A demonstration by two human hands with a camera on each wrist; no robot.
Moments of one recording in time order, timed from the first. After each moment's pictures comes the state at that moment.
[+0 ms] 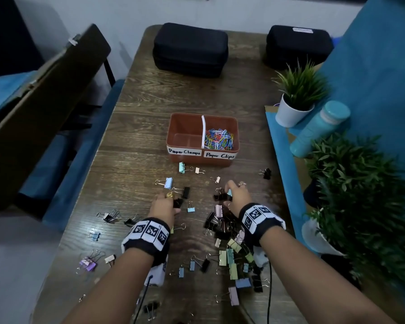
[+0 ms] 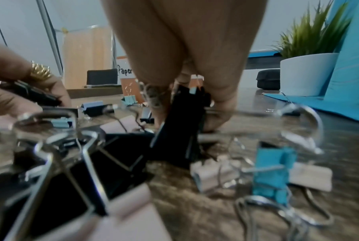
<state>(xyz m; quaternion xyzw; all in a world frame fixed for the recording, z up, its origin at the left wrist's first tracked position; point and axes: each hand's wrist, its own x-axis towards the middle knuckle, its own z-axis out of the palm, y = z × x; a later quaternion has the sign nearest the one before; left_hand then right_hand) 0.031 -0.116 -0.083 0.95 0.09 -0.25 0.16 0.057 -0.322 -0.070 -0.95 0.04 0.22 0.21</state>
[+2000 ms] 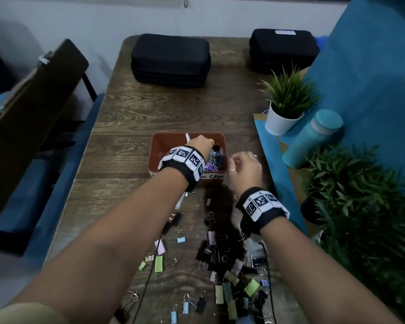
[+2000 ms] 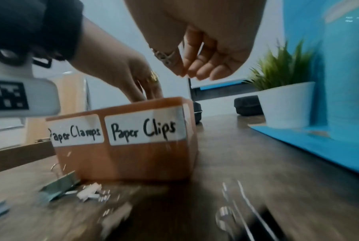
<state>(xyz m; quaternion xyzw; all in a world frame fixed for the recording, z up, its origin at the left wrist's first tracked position) 0.219 -0.221 0.014 0.97 -0.16 -0.19 0.05 0.145 -0.344 -0.029 -0.94 0.09 -0.14 0.30</state>
